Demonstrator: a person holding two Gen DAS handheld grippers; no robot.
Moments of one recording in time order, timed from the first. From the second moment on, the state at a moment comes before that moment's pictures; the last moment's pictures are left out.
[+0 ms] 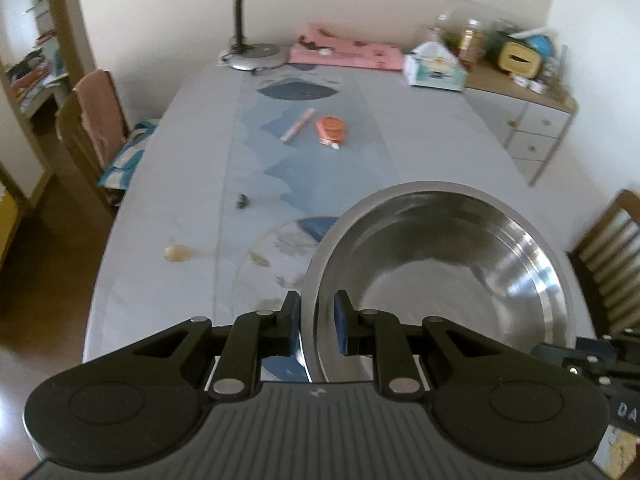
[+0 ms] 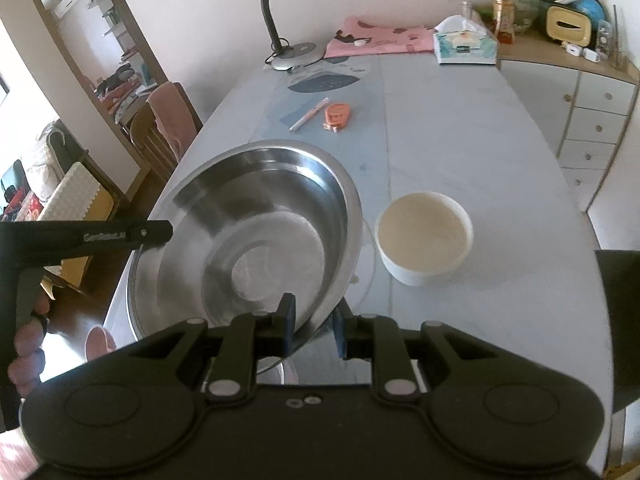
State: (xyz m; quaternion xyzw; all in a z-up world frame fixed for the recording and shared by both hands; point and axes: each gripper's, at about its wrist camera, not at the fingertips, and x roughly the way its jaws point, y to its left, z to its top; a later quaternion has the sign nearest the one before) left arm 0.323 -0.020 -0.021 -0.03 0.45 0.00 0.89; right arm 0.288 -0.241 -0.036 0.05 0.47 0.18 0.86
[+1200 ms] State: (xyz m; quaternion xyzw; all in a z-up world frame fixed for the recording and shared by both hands) left arm 0.193 -0.158 -0.134 0.07 0.52 -0.15 0.83; right arm 0.151 -0.365 -0.128 0.09 0.53 0.06 0.84
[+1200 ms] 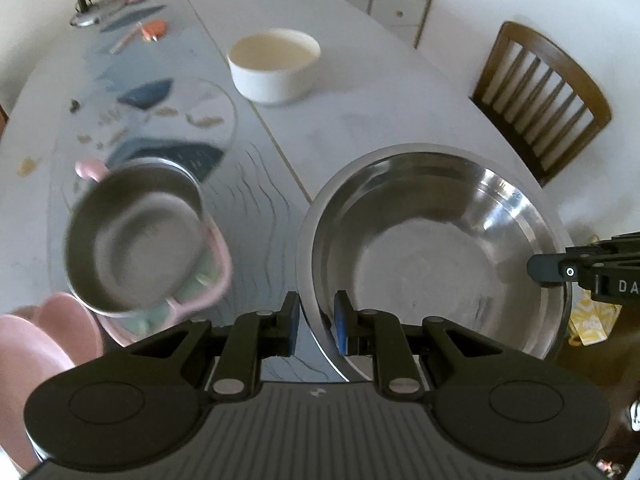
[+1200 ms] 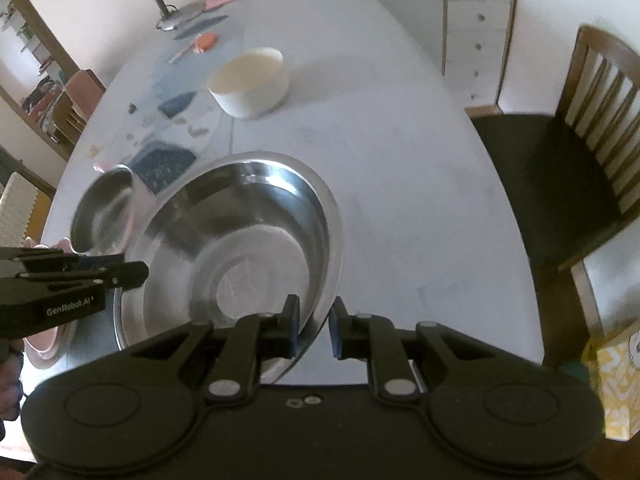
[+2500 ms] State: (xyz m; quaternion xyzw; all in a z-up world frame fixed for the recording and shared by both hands) left arm 0.181 -0.141 -0.115 0.06 0.50 -0.21 0.84; right arm 0.153 -0.354 -0.116 0.06 0.52 0.04 0.85
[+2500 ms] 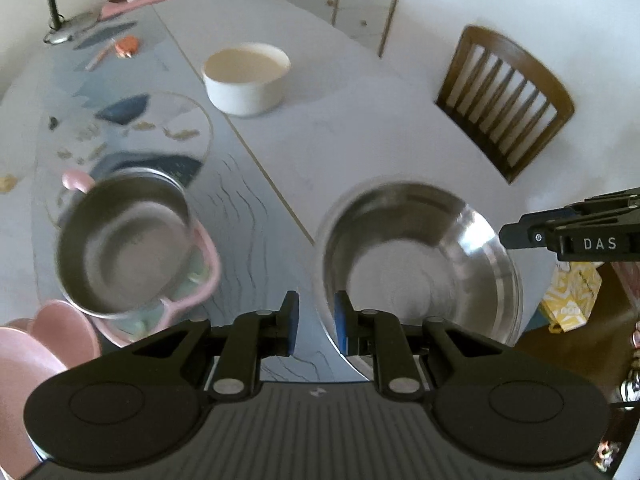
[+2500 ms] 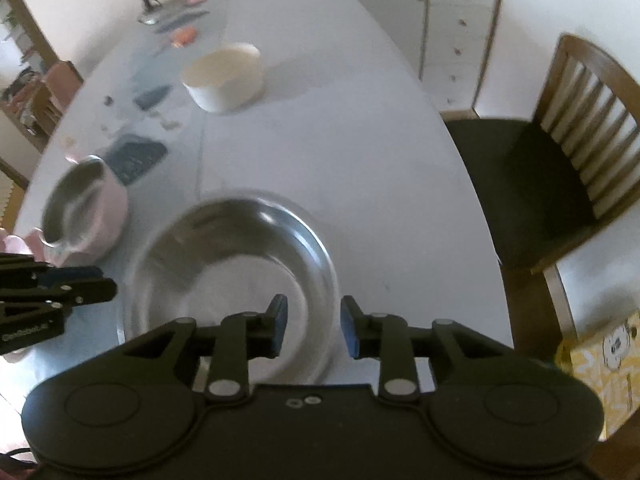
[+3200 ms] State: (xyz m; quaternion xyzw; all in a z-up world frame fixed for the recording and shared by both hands) left arm 0.217 -0.047 -0.047 0.00 0.42 -0.10 0.90; right arm 0.211 -0.225 -0.065 -0.02 0.47 0.15 0.87
